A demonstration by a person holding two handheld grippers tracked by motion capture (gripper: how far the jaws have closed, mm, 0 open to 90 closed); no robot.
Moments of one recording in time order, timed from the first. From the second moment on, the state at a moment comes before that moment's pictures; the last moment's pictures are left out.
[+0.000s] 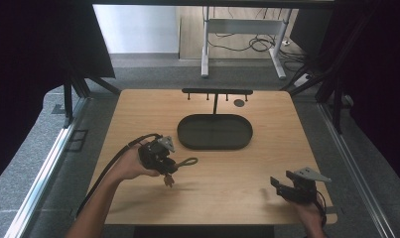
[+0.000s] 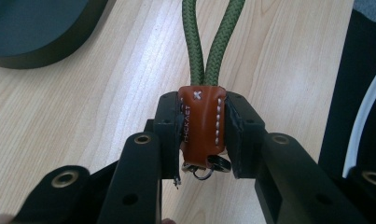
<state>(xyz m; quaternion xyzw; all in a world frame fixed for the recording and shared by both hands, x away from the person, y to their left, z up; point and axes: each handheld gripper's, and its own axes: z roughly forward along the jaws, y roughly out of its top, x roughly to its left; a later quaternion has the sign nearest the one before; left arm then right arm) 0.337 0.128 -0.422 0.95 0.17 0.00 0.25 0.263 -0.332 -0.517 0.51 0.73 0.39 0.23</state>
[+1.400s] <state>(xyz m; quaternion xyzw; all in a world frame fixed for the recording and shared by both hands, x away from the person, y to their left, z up) 0.365 0.120 -0.391 0.96 0.18 0.02 0.24 0.263 -0.333 -0.518 0.51 0.73 0.39 0.23</state>
